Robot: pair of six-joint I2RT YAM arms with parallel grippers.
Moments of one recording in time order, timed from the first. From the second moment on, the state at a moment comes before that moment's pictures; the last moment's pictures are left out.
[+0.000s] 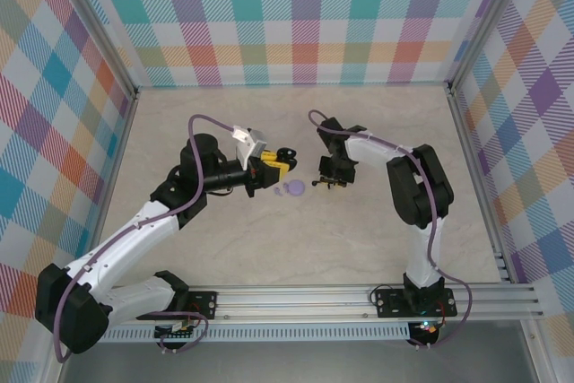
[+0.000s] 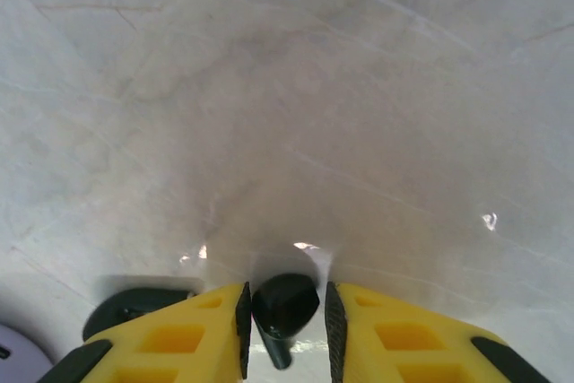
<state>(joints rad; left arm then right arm) -0.57 1.09 0.86 0.00 0.62 -0.11 0.50 2.01 1.40 -0.80 -0.05 0.66</state>
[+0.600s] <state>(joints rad) -0.57 1.11 0.85 -0.01 0.58 -0.11 0.49 2.04 1.45 -0.85 -0.05 0.59</state>
